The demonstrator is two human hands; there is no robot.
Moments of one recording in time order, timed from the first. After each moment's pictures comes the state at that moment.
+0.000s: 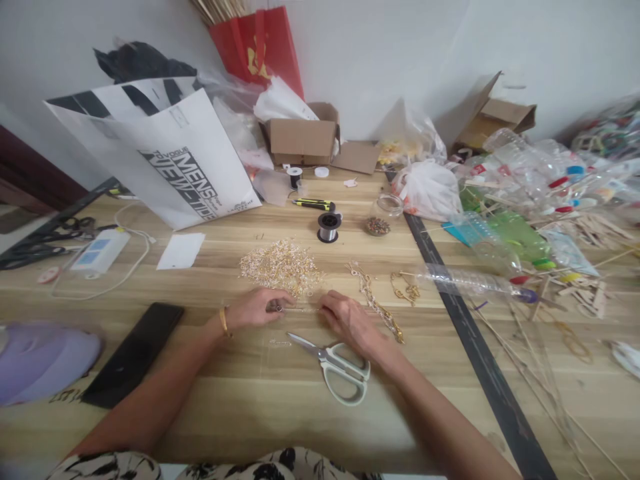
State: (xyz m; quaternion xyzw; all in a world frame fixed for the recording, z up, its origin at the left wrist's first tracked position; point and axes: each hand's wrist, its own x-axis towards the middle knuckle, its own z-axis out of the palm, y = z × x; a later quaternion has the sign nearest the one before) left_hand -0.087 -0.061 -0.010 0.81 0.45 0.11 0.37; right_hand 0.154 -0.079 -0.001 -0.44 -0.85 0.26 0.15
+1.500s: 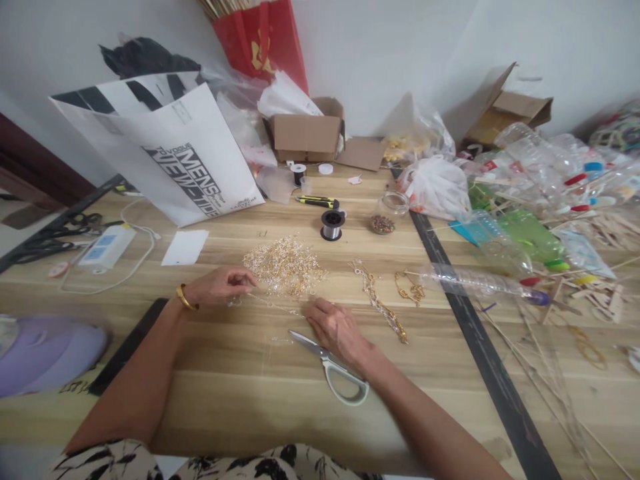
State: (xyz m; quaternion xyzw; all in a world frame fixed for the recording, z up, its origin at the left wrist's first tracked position) left_hand -0.167 -0.038 0.003 0.73 0.50 0.11 0.45; right_hand 0.135 -0.094 -0.030 -0.38 -0.89 0.21 0.17
